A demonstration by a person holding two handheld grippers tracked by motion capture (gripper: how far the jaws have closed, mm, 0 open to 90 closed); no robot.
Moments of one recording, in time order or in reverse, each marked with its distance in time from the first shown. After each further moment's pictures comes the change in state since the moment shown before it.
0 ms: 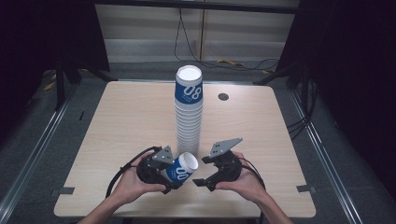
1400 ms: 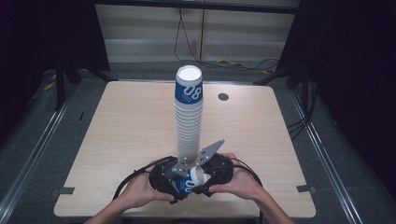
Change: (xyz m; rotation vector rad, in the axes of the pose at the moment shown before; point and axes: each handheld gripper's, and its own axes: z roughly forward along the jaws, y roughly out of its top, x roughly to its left) left arm -0.023 0.013 0.029 0.174 -0.024 0.146; right arm 0.010 0.013 0.014 0.201 0.078 -0.151
